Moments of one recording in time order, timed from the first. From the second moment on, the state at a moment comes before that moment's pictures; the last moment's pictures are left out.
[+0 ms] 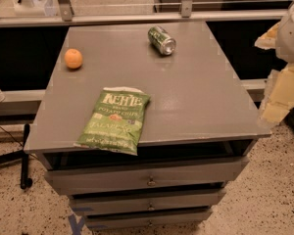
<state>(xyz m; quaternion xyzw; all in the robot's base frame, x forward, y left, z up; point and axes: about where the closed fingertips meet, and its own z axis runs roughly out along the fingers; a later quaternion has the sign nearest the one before) 0.438 -0.216 0.977 -0.60 0.78 -0.04 0.16</state>
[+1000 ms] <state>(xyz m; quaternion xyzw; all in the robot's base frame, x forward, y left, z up) 0.453 -0.181 0.957 -0.58 0.78 0.04 0.22</state>
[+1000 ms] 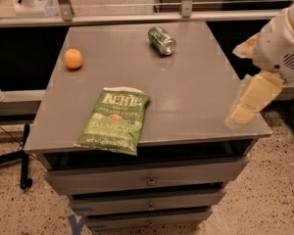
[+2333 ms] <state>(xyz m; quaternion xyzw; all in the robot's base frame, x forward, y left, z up) 0.505 -0.028 0.970 -0.51 0.74 0.22 0.39</state>
